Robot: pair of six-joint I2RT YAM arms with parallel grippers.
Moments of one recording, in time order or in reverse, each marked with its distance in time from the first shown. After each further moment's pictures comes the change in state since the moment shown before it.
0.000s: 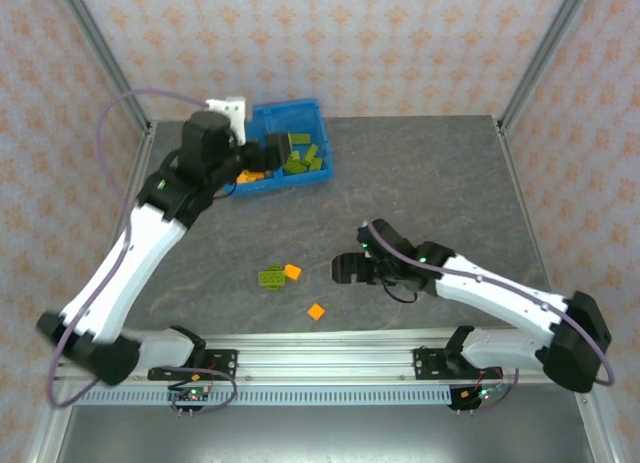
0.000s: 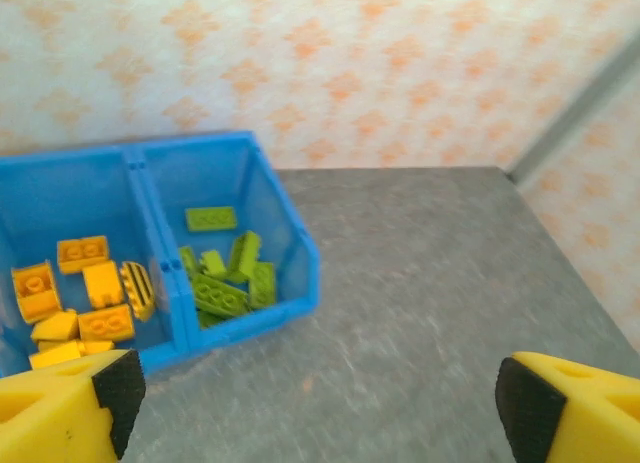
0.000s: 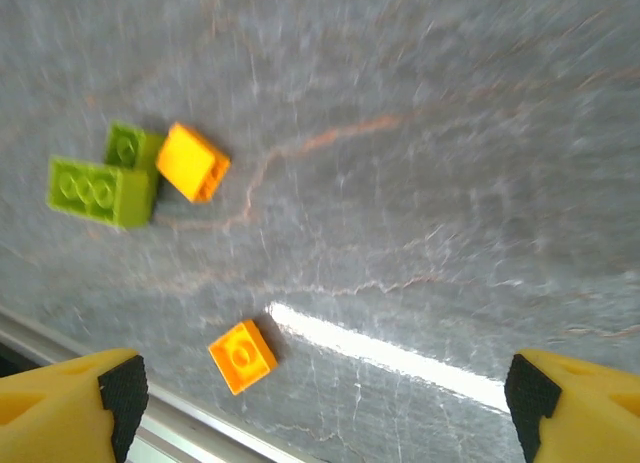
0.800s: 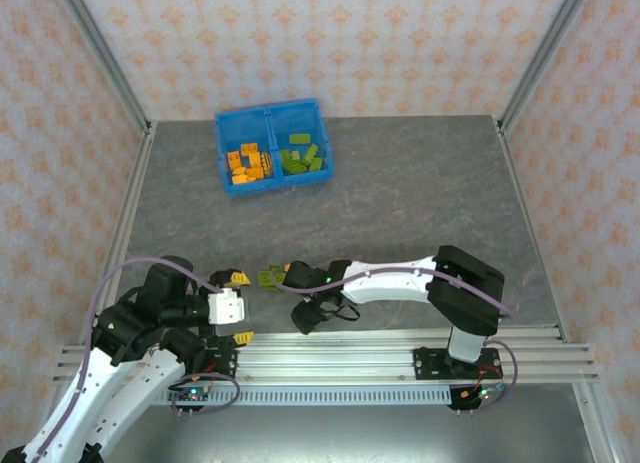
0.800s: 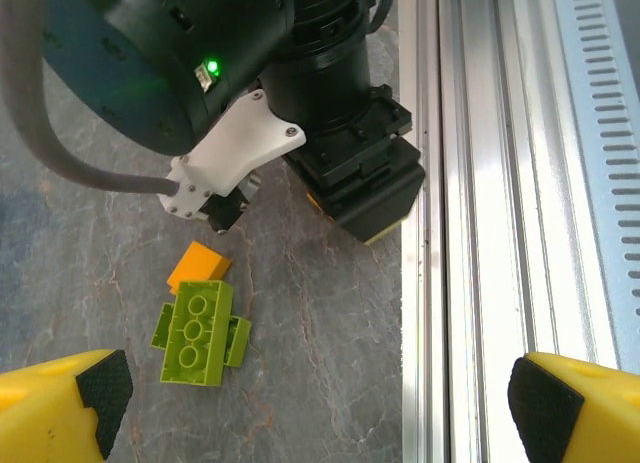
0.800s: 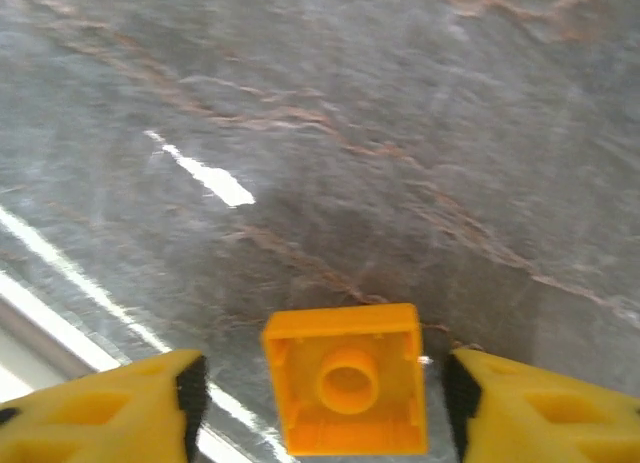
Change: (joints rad) left arm -0.015 -0.821 -0.762 -0.496 0.604 1.184; right arm 0.301 0.583 0.246 -0.018 0.029 -0.249
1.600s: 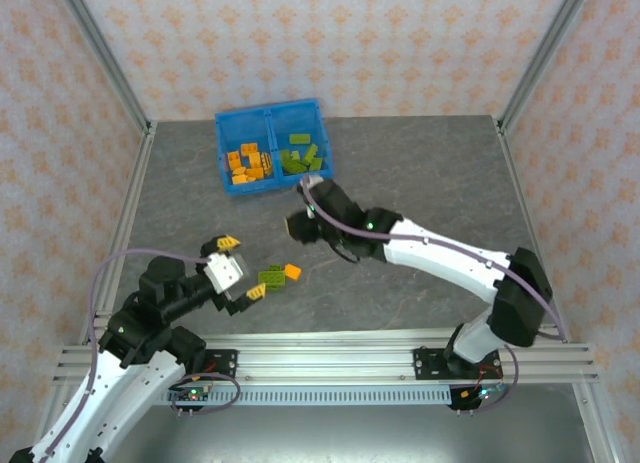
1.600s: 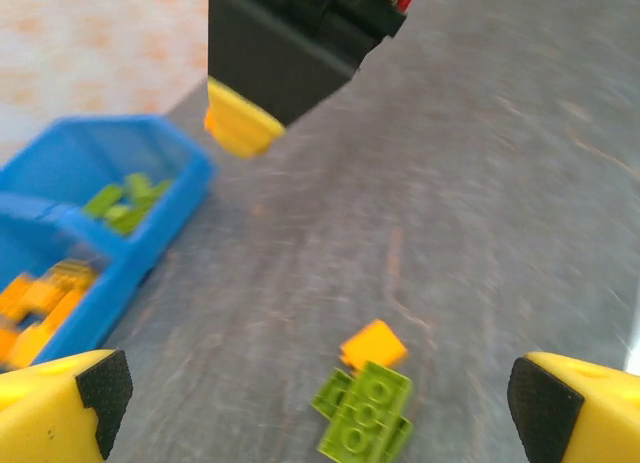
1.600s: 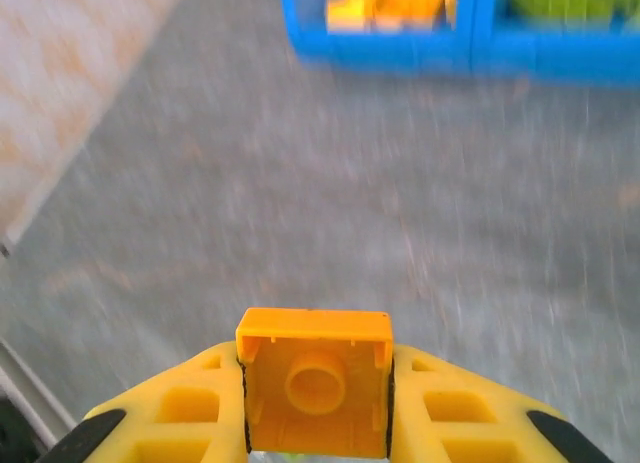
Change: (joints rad) left arm 0.000 -0.069 -0.120 0.511 -0.298 -0.475; right arm -0.255 -0.196 0.272 0.241 0.094 0.013
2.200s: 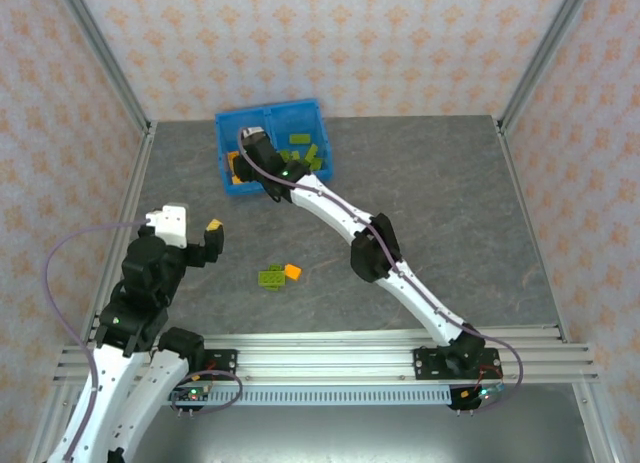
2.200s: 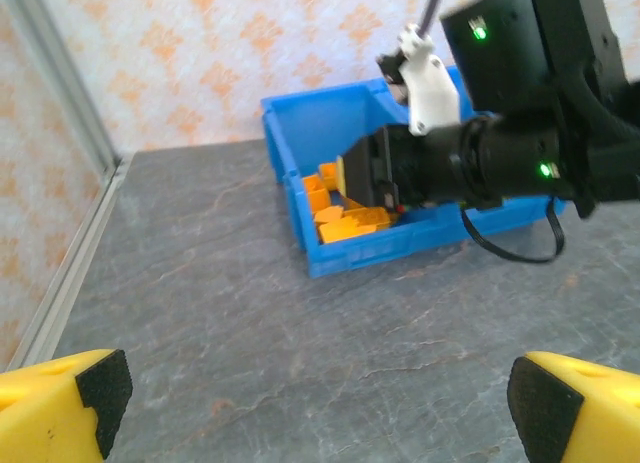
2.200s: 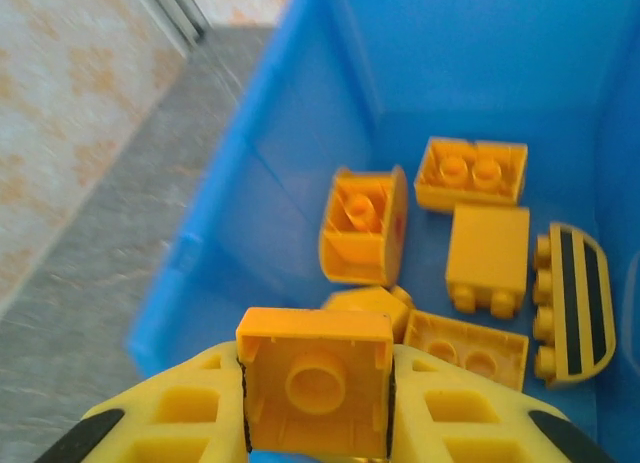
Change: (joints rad) left arm 0.241 0.136 0.139 0.026 -0.479 -0.430; right arm -0.126 1.212 1.430 -0.117 0.014 -0.066
